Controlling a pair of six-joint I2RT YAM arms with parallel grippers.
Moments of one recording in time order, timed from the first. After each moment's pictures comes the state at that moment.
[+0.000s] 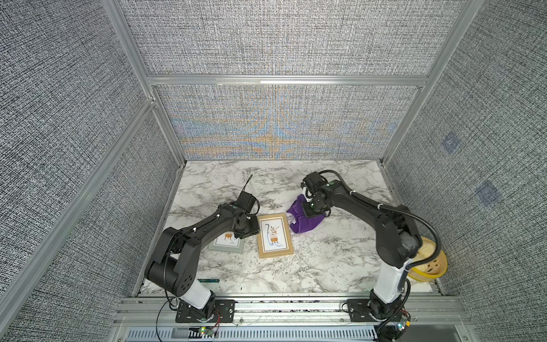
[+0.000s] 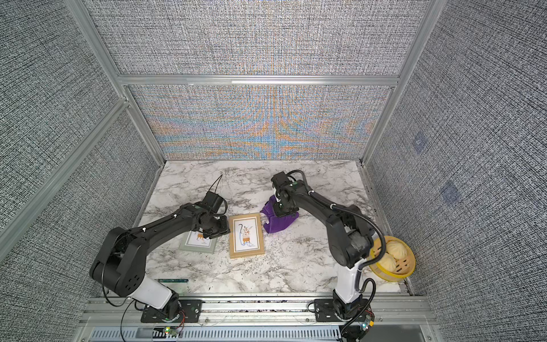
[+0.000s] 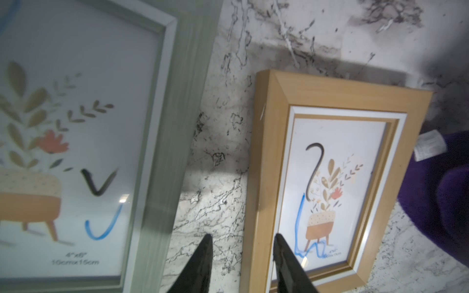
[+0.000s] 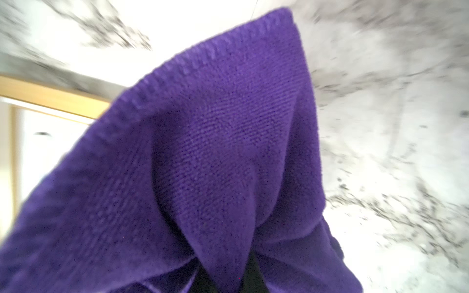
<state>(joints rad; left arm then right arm) -0.49 1.56 0.94 -0.64 0.15 -0.70 0.51 1.82 1.41 -0.79 -0.03 0.19</state>
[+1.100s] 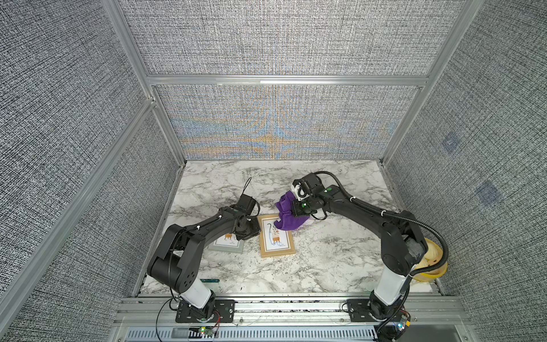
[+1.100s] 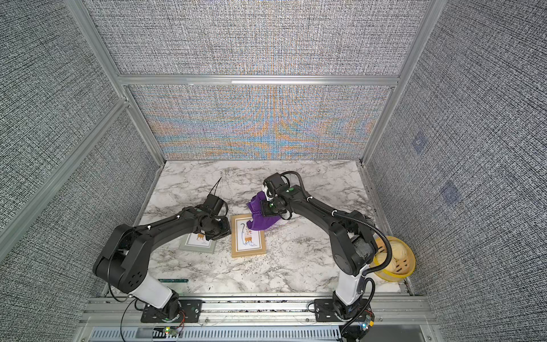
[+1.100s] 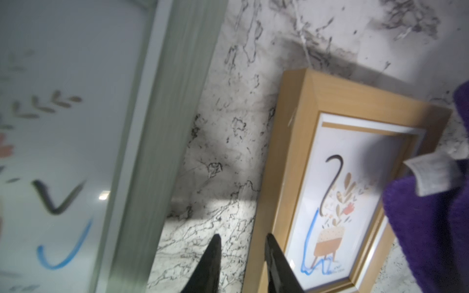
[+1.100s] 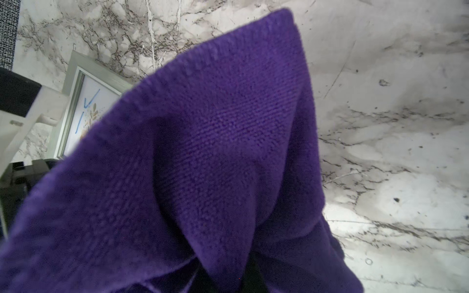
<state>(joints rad) -0.49 1.59 0.90 -0.55 0.17 -0.76 0.62 1.81 1.39 -0.62 -0.19 0.36</state>
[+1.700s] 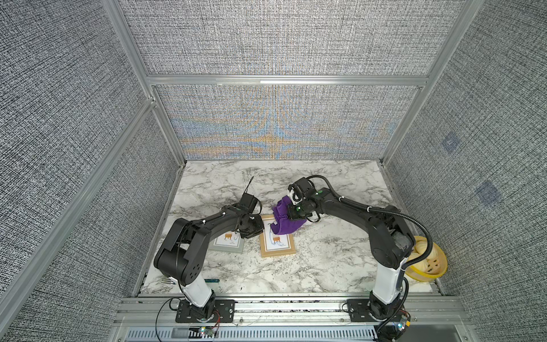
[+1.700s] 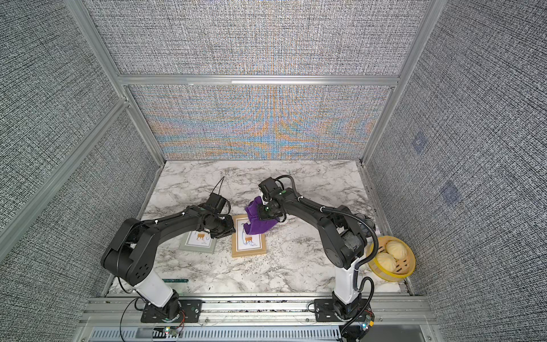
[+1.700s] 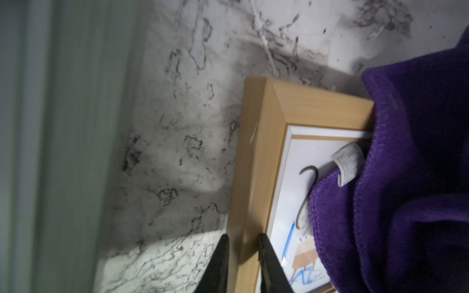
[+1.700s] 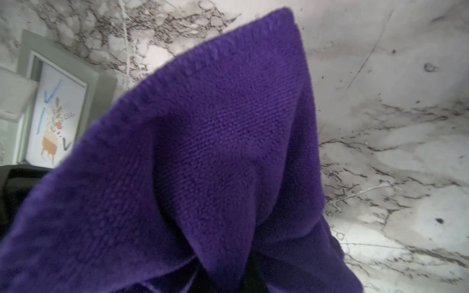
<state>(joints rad) -0.48 1.68 0.91 -0.46 0.26 -0.76 0.64 1.92 1.40 -0.60 -0.15 0.38</state>
